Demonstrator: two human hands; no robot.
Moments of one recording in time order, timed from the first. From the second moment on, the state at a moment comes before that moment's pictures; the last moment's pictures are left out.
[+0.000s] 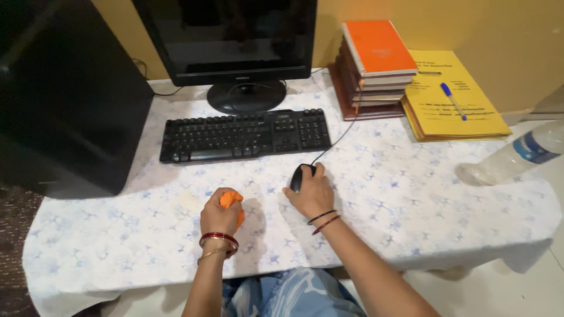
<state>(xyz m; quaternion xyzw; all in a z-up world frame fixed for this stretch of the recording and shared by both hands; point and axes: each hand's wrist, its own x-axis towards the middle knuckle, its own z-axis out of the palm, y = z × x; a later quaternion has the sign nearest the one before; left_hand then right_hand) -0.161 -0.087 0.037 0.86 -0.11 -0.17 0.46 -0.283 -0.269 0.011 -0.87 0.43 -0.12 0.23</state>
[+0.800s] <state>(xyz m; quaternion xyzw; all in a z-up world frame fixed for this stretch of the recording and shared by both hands) -0.124 -0.028 0.026 0.80 -0.04 -0.20 0.57 -0.228 -0.212 0.011 -0.93 0.32 -0.02 0.20</state>
